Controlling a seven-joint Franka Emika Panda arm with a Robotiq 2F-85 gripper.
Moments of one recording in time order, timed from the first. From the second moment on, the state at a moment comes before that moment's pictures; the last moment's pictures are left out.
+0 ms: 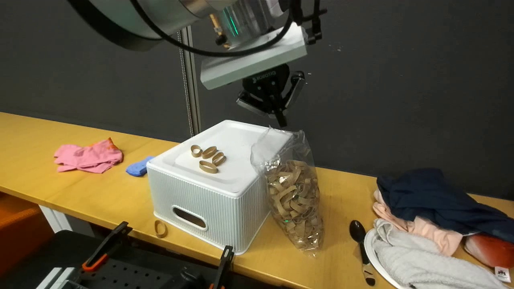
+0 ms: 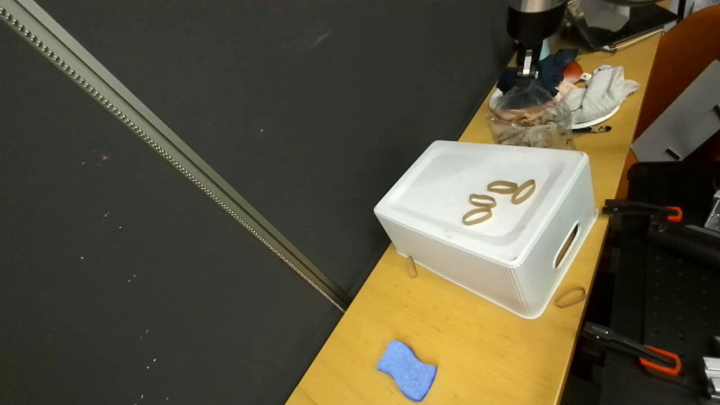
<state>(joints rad) -0.20 -0.22 -0.16 -2.57 -0.57 2.76 -0.04</state>
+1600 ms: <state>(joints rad) -0.22 0.04 -0.21 -2.56 -0.47 2.97 -0.14</state>
